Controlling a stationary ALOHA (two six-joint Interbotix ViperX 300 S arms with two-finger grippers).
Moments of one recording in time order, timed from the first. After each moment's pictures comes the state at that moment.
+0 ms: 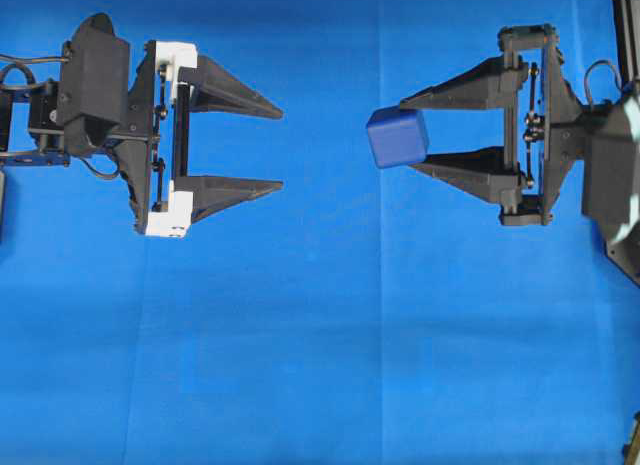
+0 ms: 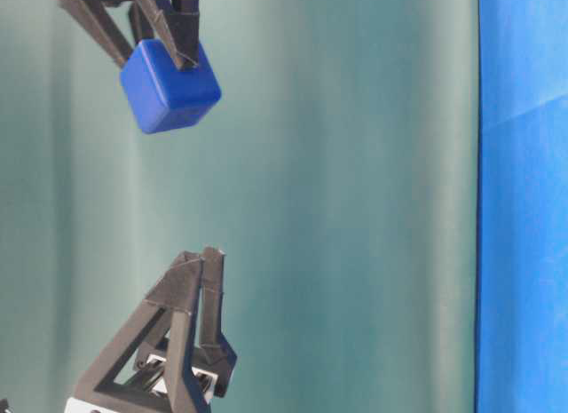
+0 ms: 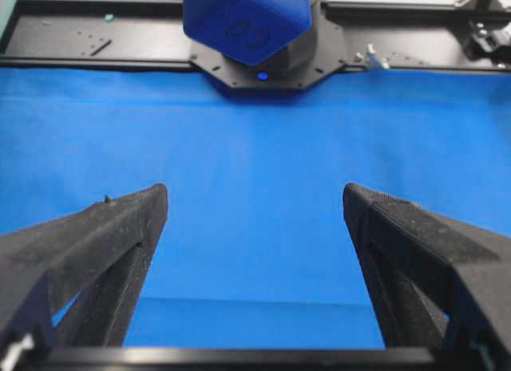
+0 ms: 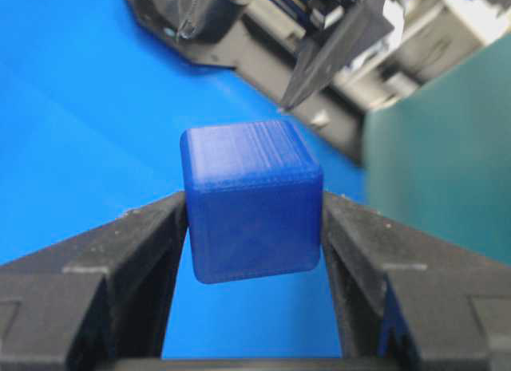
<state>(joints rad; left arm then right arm) 0.02 -0.35 0.75 0.01 -0.26 -0.01 -0.04 -0.59 0.81 -0.14 -0.02 -0.28</state>
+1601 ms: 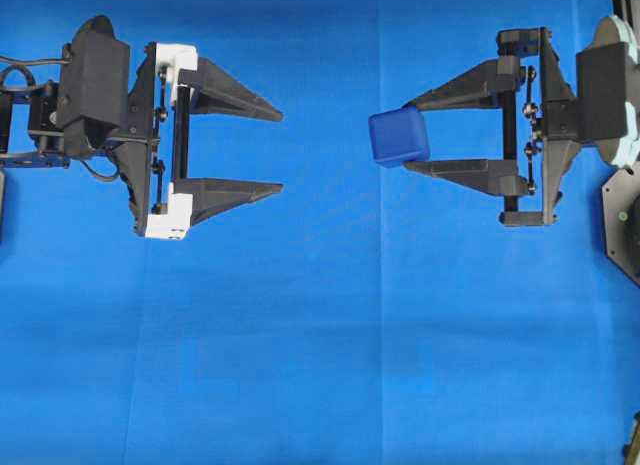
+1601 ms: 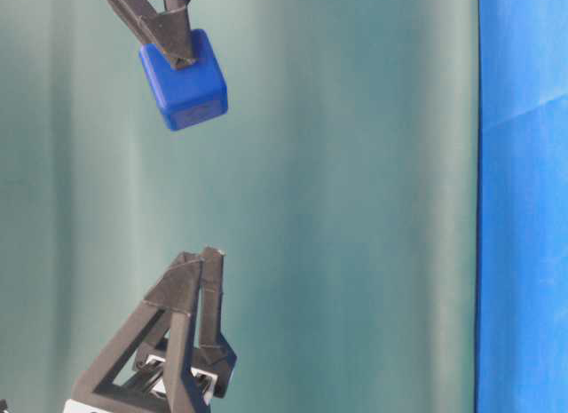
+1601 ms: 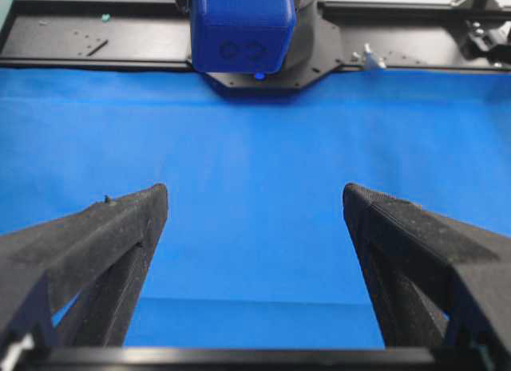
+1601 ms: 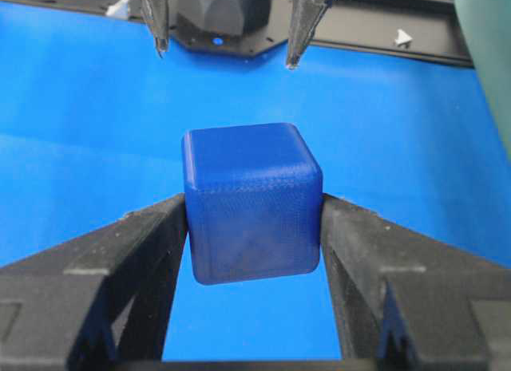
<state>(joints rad) 0.01 -0.35 0.75 0.01 -0.26 -0.01 -0.04 -0.59 0.81 -0.12 0.00 0.15</state>
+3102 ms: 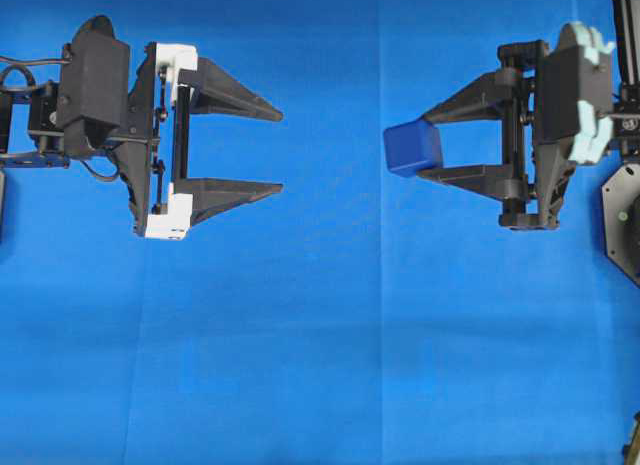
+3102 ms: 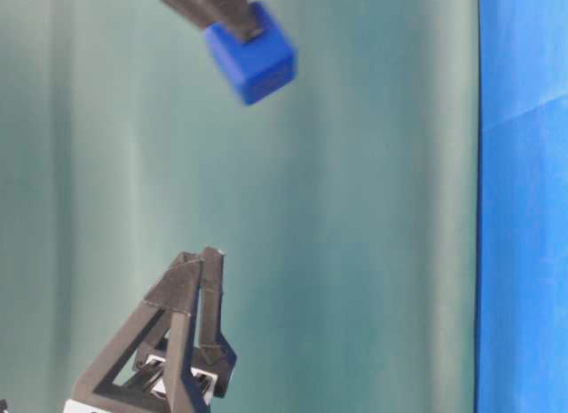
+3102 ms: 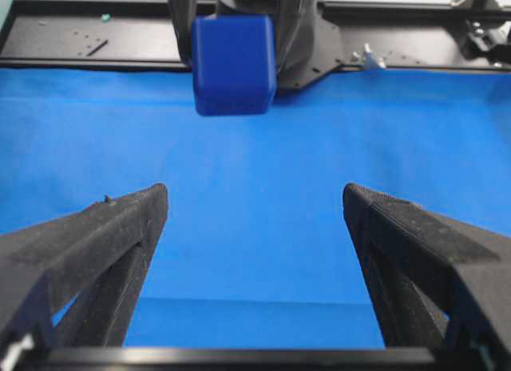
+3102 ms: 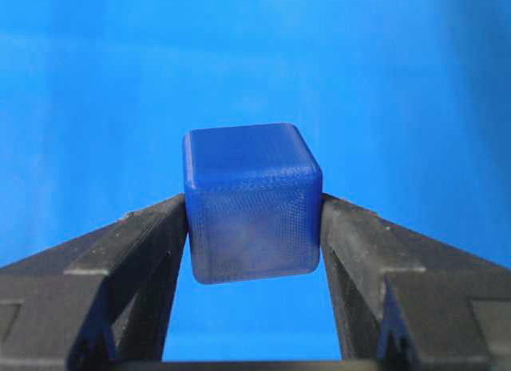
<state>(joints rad) 0.01 -0.35 0.75 0.01 -0.26 -0.01 -0.04 -0.59 0.81 -0.12 0.24 0.22</state>
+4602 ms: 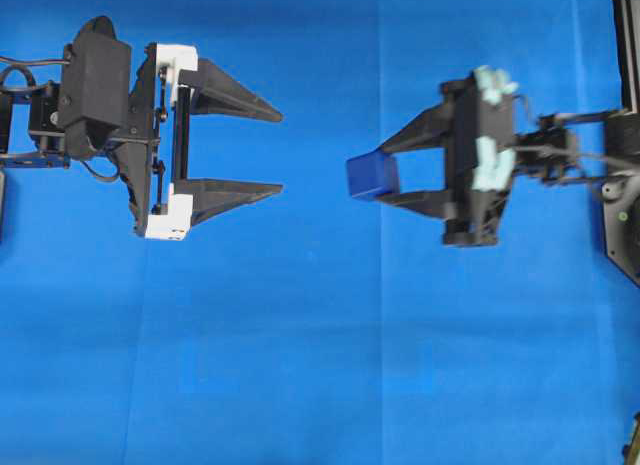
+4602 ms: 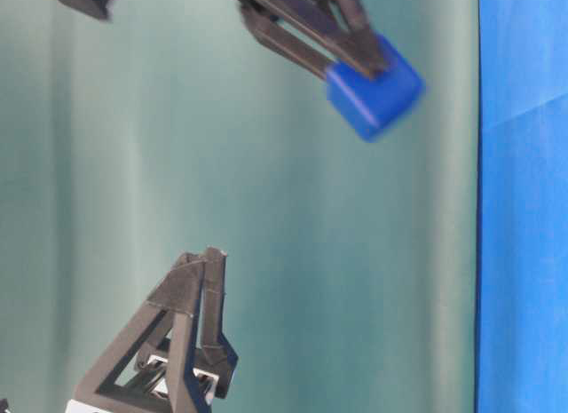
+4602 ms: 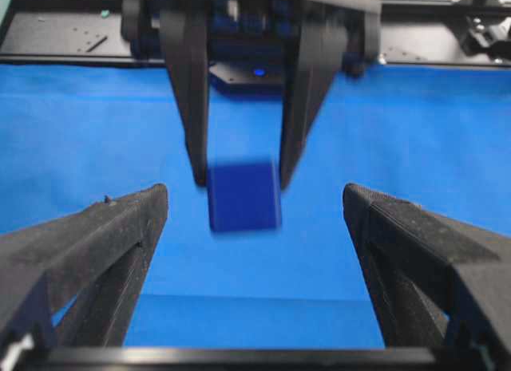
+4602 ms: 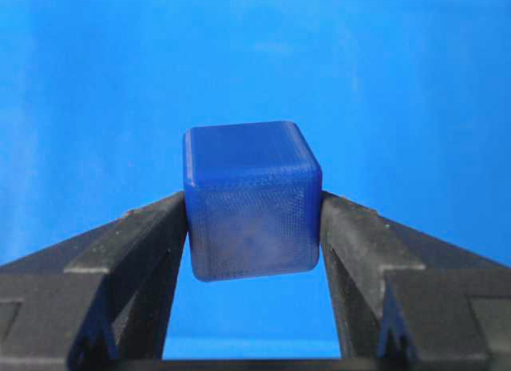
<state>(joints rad) 0.01 -0.35 0.75 0.01 -0.25 -0.01 -0.03 -0.32 0.83 -0.12 0.01 0.23</state>
